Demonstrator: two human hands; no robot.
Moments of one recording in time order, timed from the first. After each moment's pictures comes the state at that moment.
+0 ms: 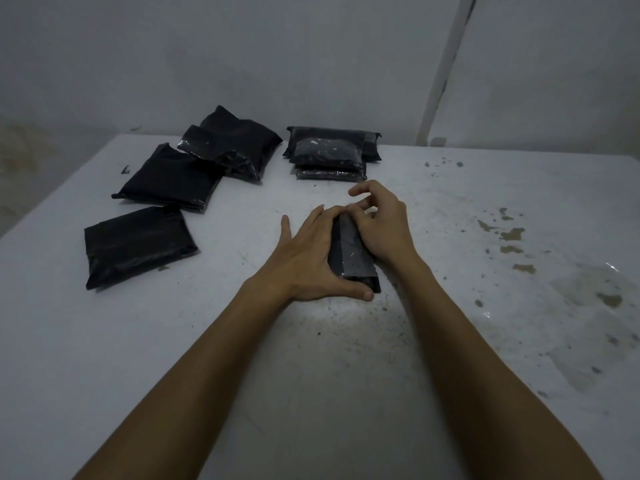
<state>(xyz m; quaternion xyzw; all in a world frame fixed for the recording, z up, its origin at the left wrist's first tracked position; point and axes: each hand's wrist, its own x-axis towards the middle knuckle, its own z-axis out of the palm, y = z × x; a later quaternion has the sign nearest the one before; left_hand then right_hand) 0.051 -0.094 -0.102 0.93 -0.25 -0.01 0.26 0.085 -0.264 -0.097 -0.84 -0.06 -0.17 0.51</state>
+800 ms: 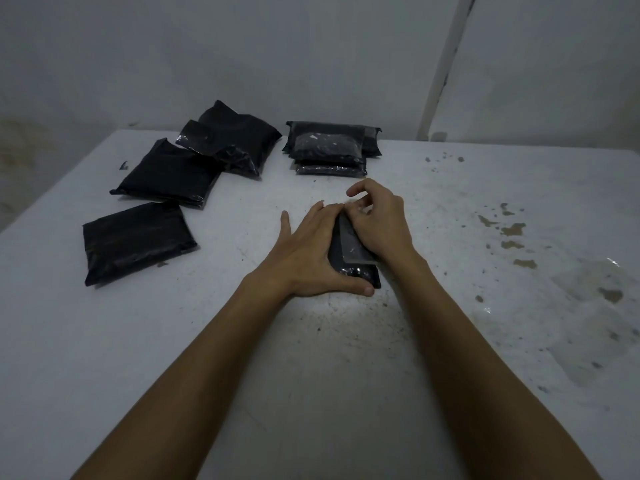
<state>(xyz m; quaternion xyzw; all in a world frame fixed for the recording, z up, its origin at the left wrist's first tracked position) 0.051 -0.096 -0.102 0.94 -0.24 -0.03 0.24 0.085 -0.260 -0.097 -0.87 -0.04 -0.17 0.47</state>
